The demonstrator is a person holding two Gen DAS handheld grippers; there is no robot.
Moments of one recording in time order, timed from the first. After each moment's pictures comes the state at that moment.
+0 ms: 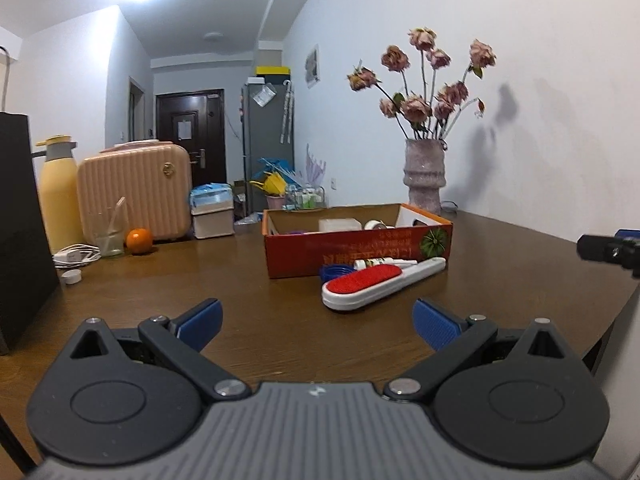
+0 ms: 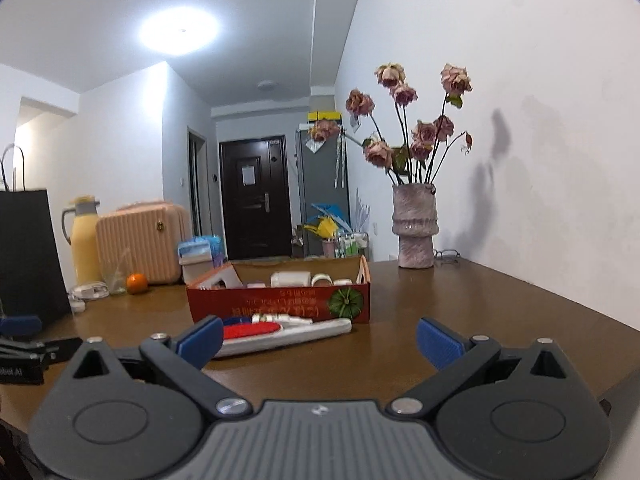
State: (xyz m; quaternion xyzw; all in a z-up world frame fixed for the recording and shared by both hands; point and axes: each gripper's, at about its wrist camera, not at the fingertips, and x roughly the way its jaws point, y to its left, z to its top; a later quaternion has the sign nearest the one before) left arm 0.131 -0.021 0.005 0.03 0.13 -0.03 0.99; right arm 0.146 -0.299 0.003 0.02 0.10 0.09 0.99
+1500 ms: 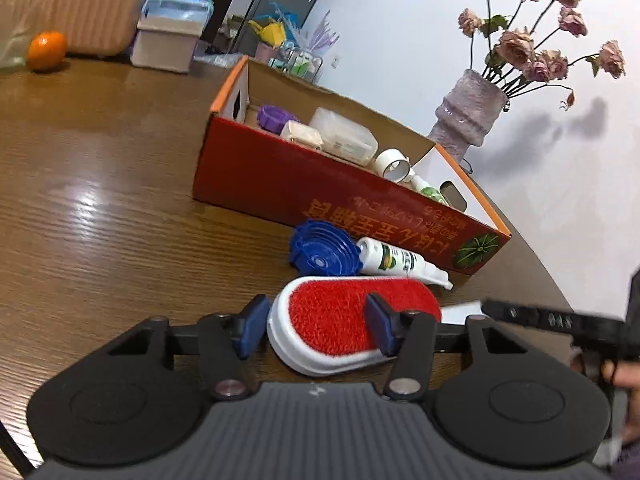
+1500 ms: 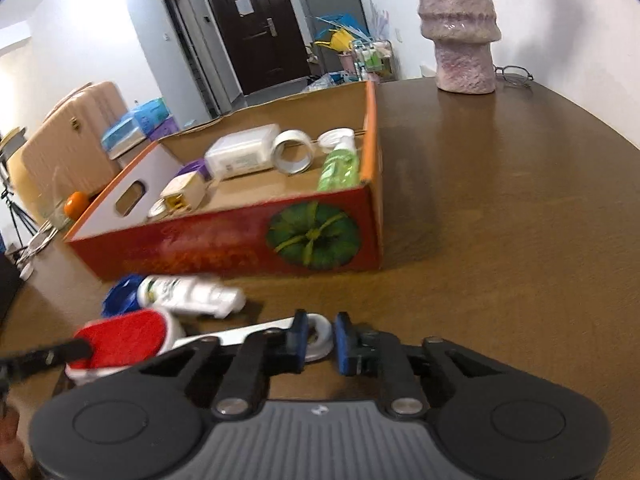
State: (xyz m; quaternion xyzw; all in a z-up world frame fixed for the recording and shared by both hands) left arm 0.385 0.005 -0.034 -0.19 0.34 -0.09 0.92; right arm 0.459 -0.305 -0.040 0.07 0.38 0.15 0.91
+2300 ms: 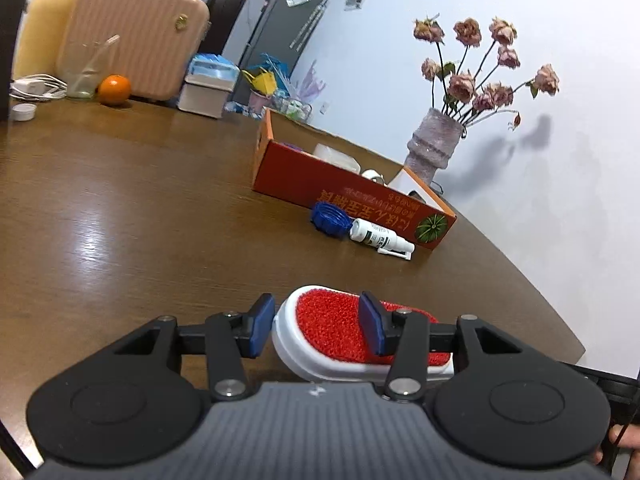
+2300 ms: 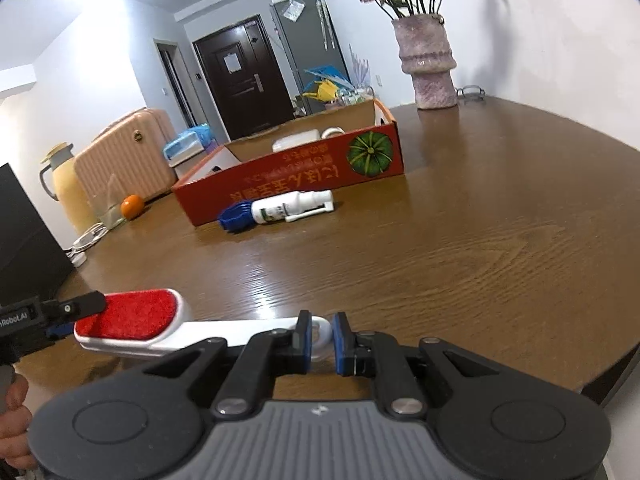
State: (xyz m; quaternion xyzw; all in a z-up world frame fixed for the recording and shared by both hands) left arm 0.206 0.050 -0.013 -0.19 0.26 -0.09 0.94; right arm 0.231 -0.269 -0.036 0.12 0.30 0.12 0.94
